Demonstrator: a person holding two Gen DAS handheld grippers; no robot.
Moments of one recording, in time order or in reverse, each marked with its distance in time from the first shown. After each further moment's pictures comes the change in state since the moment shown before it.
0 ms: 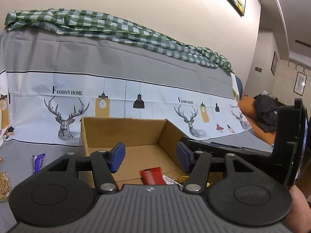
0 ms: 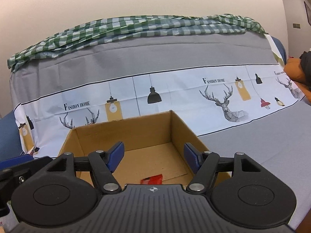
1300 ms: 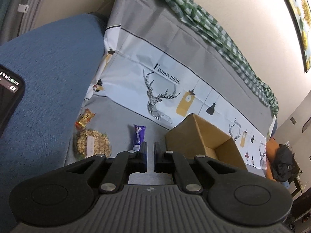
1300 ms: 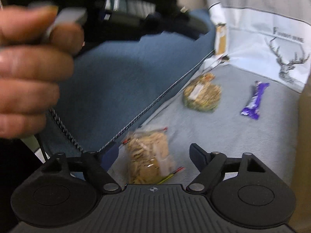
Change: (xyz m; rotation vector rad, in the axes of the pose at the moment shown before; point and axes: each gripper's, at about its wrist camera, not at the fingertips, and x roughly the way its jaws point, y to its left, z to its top) left arm -0.111 0.232 -0.002 -0.482 0.136 0.175; right arm -0.036 0.260 -0.139 -0.461 0.443 0.863
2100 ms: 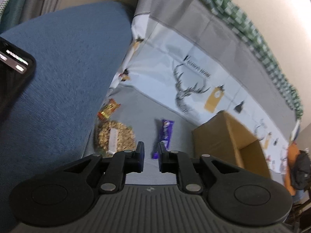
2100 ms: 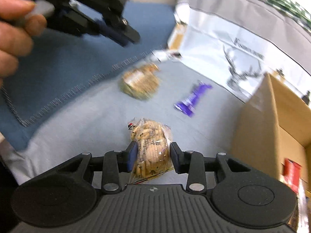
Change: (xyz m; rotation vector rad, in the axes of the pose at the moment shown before) left arm 0.032 0.013 0.000 -0.055 0.054 0.182; right arm -0.024 -0.029 -0.014 -0.153 0.071 -0.379
